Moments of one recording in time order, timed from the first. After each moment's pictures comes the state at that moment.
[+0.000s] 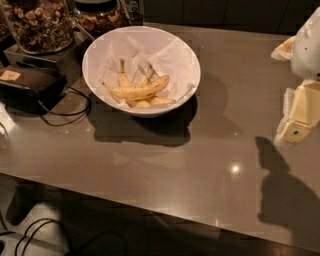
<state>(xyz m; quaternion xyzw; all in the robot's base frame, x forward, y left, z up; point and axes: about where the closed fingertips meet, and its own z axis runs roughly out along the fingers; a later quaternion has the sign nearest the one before) 0.438 -0.217 0.977 -0.60 0.78 -0.04 0.16</state>
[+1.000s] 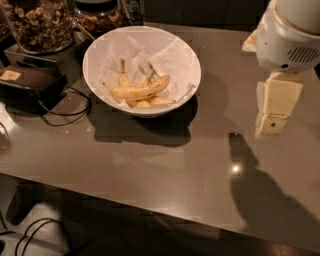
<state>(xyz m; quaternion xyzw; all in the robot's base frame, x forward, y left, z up) 0.449 -0.178 0.985 -0.66 0.74 -0.08 0.12</state>
